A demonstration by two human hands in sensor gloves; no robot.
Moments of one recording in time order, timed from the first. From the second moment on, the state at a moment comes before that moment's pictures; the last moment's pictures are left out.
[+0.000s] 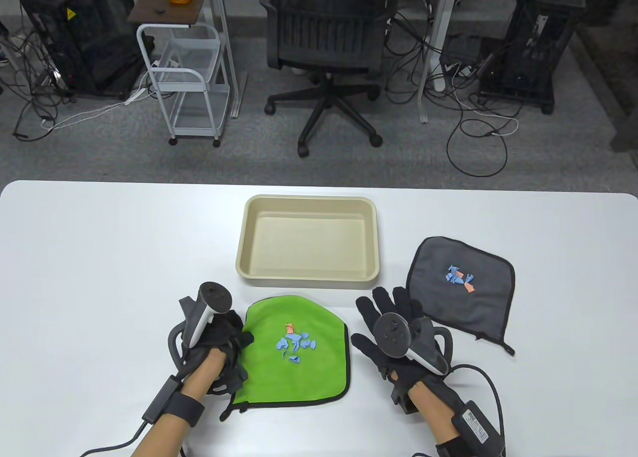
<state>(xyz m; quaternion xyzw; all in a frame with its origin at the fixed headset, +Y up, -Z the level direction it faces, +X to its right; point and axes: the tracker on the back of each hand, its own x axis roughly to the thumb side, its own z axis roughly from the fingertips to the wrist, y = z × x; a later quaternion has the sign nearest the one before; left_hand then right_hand) -0.241 -0.808 -0.363 -0.20 0.19 0.18 0.94 0.122 -0.738 -0.304 0.10 0.01 0.99 0.12</state>
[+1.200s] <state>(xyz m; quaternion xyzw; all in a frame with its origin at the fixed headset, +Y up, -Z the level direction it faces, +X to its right) -0.223 -0.780 -0.352 -0.20 0.10 0.23 0.95 0.056 -0.789 -0.337 -0.09 0.15 0.98 0.06</state>
